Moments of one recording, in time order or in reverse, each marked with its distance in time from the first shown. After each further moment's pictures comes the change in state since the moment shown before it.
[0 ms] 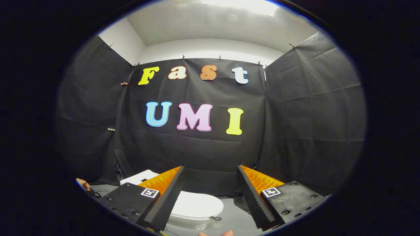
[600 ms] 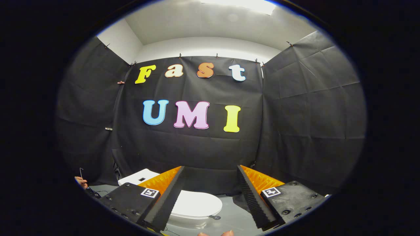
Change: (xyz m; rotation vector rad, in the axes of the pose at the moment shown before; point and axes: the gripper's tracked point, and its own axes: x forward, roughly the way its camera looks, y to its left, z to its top) arm 0.003 -0.014 0.000 0.005 0.002 -0.035
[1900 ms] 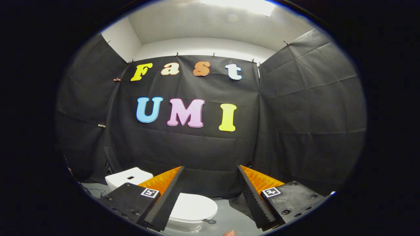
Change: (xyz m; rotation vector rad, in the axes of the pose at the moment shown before) arm 0.048 -0.021 -0.069 -0.024 -0.035 -0.031
